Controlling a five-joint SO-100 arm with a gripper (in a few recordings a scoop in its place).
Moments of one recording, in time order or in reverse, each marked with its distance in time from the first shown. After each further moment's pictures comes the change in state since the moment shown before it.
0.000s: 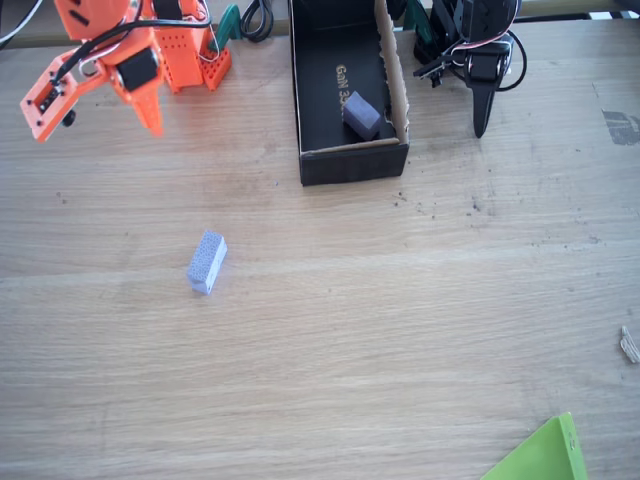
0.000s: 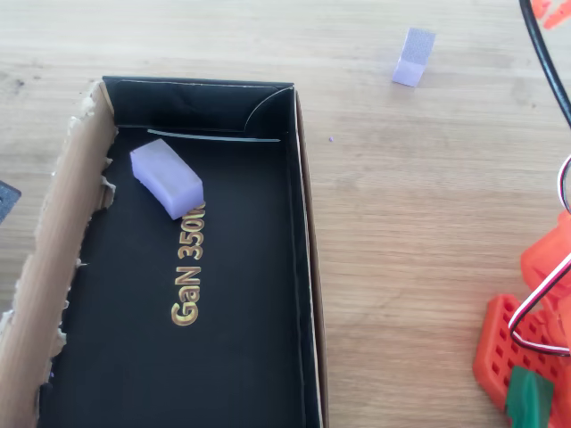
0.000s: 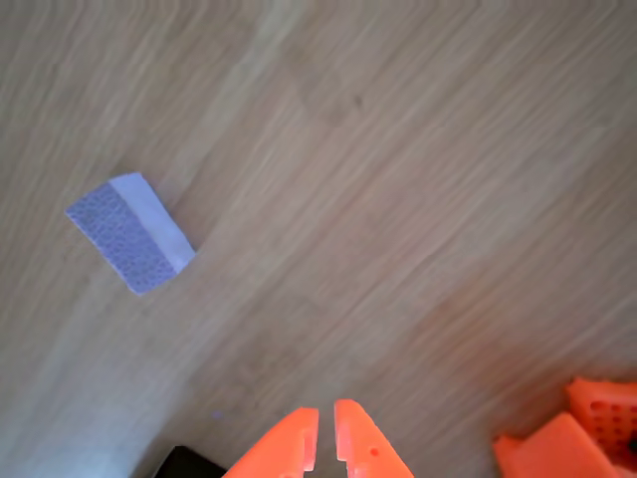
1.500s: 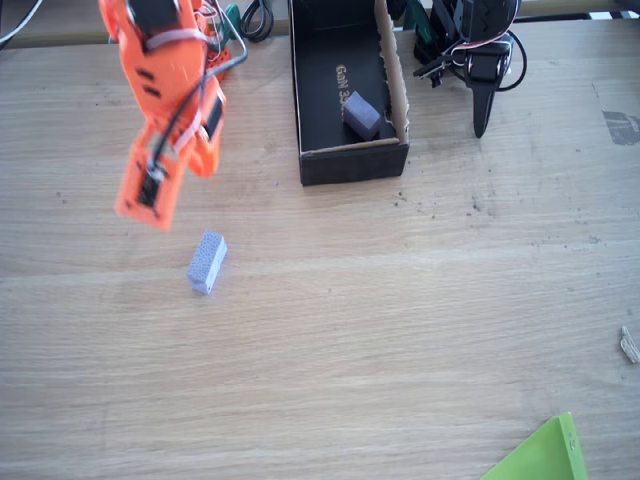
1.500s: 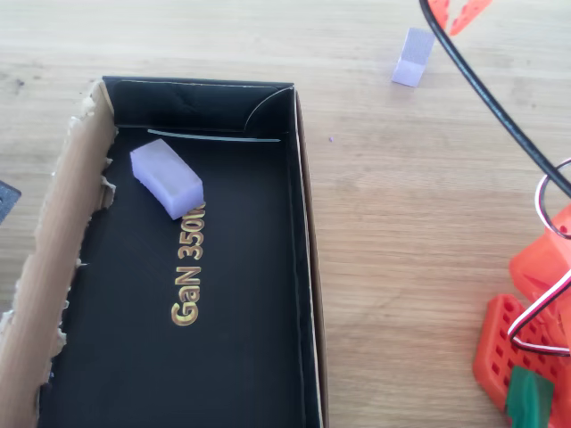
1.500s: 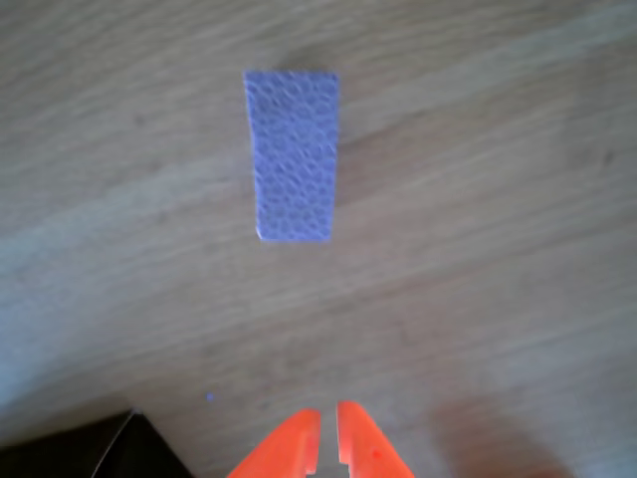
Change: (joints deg) arm -14.2 -28.0 -23.6 0.6 16.8
